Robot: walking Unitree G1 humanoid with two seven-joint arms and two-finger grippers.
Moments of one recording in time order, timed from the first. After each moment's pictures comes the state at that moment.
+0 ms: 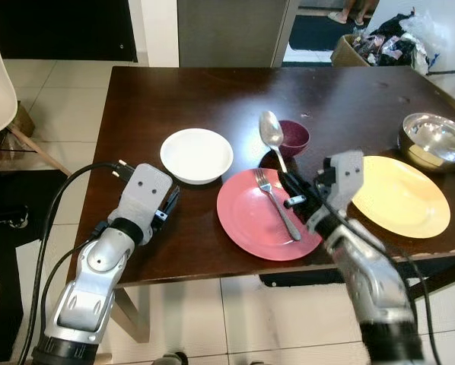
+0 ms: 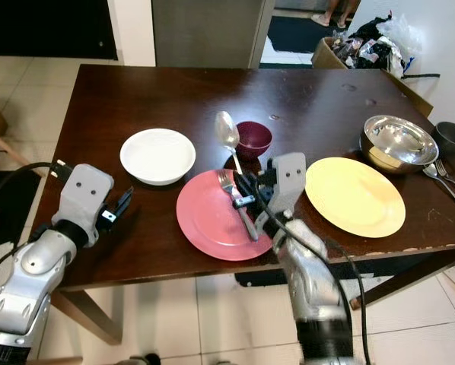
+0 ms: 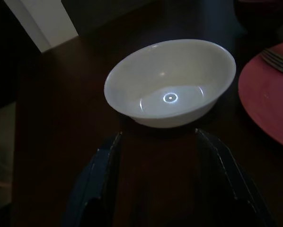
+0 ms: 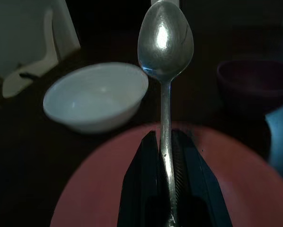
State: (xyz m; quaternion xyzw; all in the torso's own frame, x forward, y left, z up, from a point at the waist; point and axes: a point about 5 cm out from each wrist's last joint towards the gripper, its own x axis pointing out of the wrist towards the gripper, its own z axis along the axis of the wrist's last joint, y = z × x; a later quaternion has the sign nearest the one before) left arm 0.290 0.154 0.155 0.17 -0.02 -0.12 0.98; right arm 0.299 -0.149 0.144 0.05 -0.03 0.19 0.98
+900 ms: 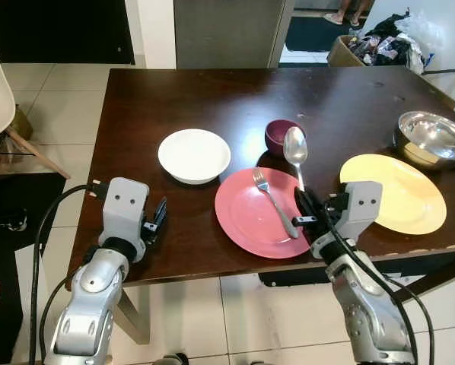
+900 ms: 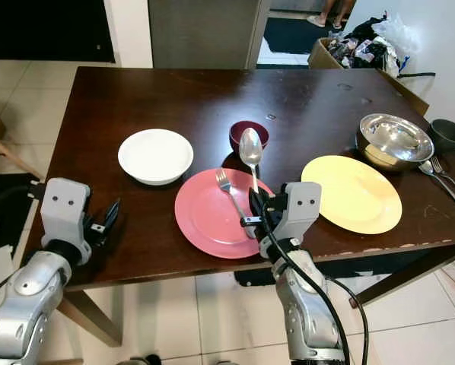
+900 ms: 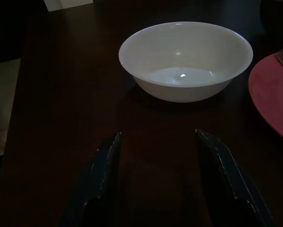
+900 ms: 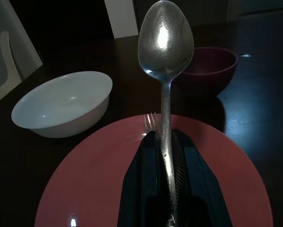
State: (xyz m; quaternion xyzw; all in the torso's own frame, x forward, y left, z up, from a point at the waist) left arm 0.272 0.162 0.139 0.08 0.02 -0.07 0.99; right arm 0.280 -0.155 0.137 0.10 -0.04 0.11 0.99
